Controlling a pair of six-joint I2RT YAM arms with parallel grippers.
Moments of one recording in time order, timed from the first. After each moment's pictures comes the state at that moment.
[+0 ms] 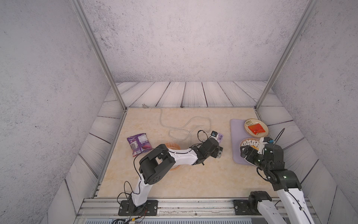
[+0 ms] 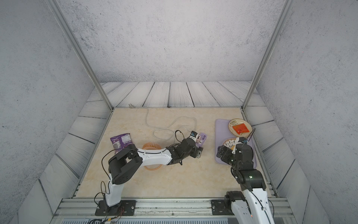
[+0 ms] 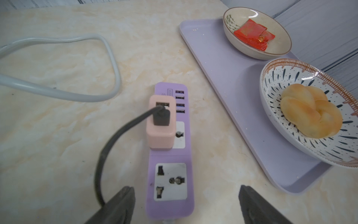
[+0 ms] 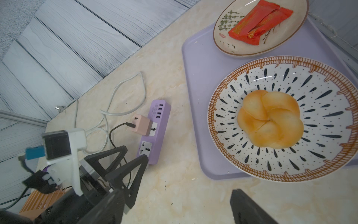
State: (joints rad) left arm -1.03 2.03 1.27 0.15 -0.22 -0.40; right arm 0.05 0.59 0.69 -0.77 -0.09 0.54
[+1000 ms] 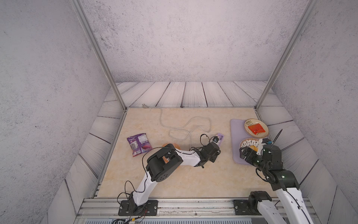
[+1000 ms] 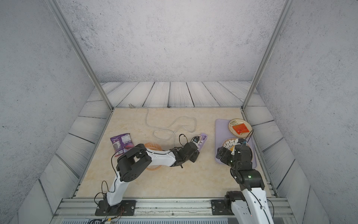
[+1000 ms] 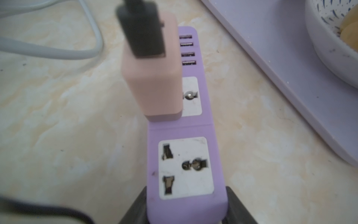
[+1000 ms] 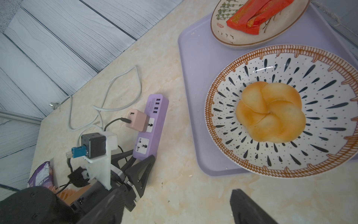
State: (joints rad) left arm -1.05 2.15 1.29 0.14 -0.26 -0.27; right arm 0.05 0.59 0.65 -0.76 -0.09 0.55
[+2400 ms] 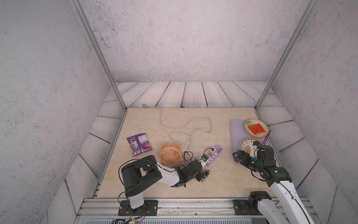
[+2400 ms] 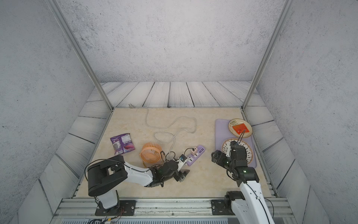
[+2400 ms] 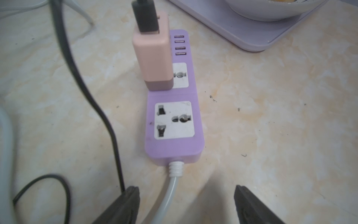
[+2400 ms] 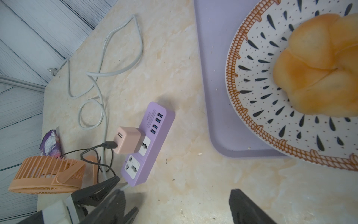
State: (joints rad) left arm -1.16 1.74 0.59 0.54 -0.19 -0.19; right arm 0.05 0.67 0.56 -0.72 -0.26 0.53
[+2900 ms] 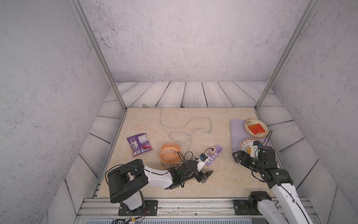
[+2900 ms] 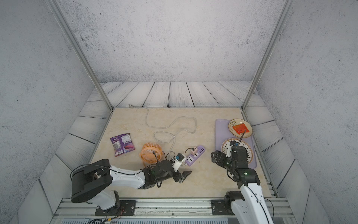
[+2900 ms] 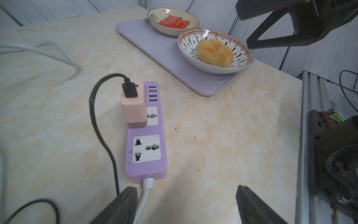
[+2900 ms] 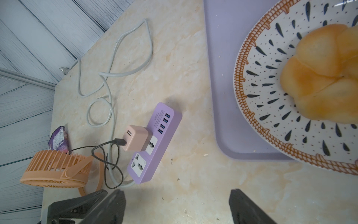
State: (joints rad) left arm -1.17 1.58 0.56 0.61 -0.05 -0.21; right arm 0.05 0.64 0.56 -0.72 -0.29 0.51
